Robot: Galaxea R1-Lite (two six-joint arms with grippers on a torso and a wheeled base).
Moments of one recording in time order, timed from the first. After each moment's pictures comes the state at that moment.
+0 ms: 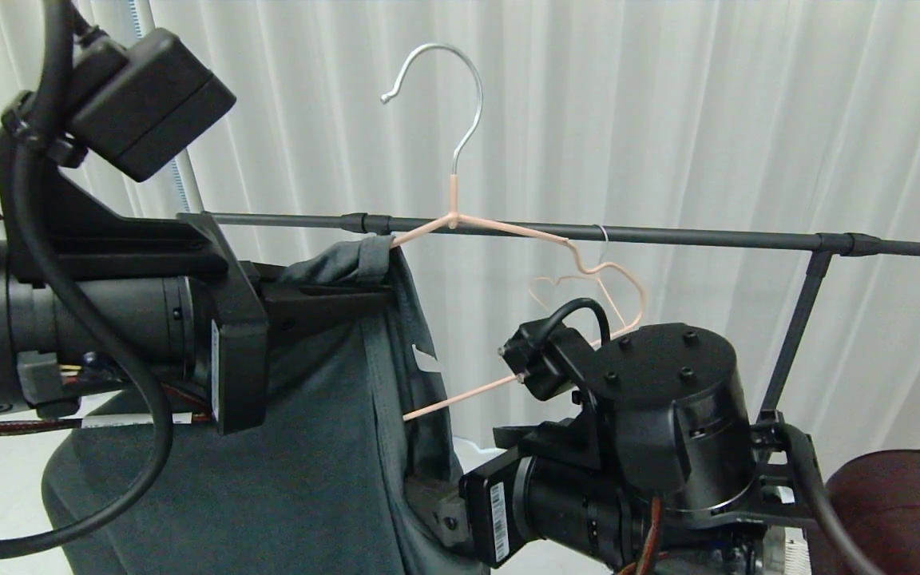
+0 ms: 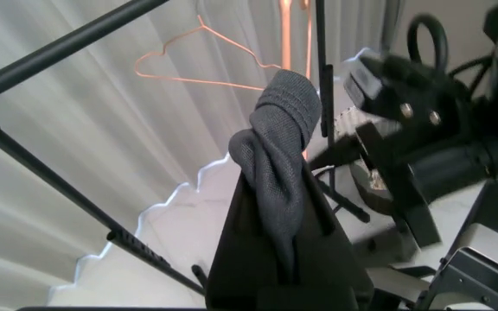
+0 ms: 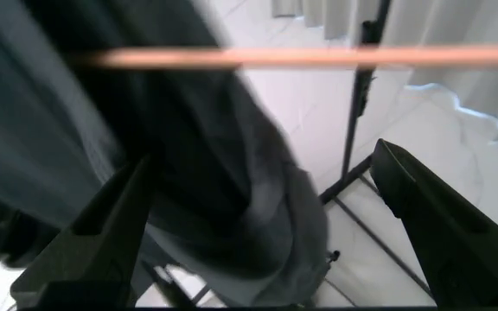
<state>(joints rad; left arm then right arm) -0.64 1.28 -1.10 0.12 -0.22 0.22 1.16 1.76 -0.96 -0.39 -0.15 0.46</state>
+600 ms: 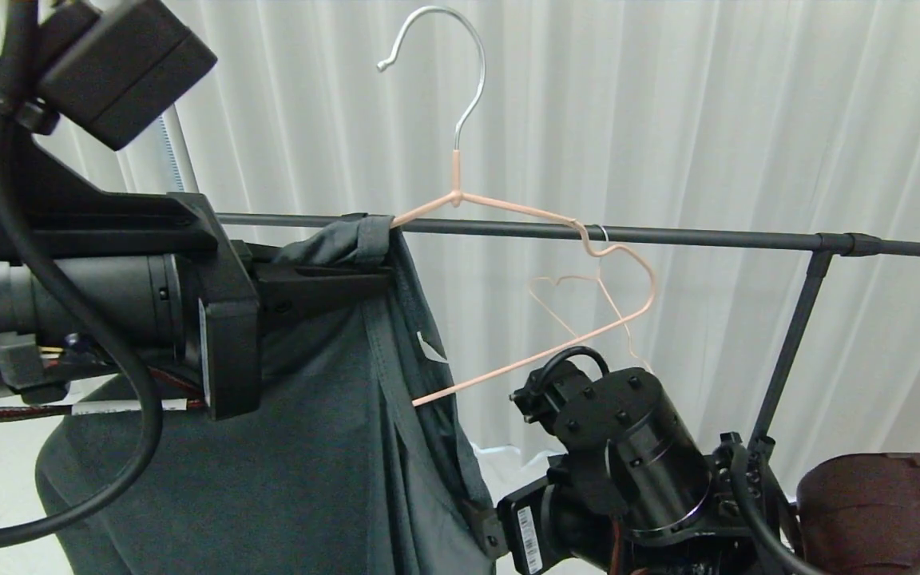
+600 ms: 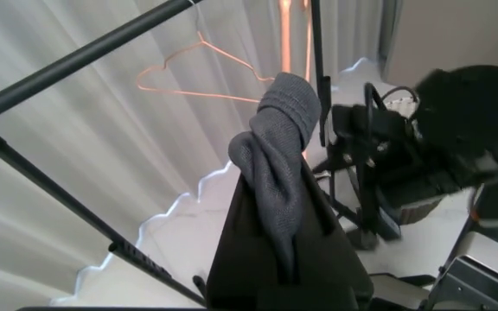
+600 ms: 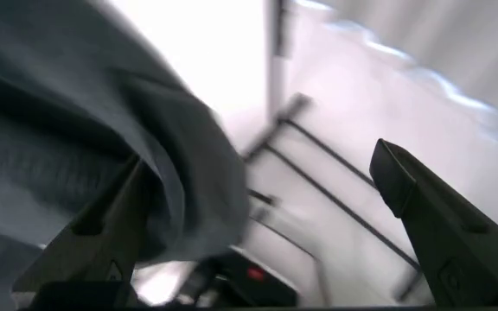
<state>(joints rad) -0.66 1.28 -1.12 0.12 -0.22 0.22 1.12 1.79 -0.93 -0.21 -0.31 0.47</state>
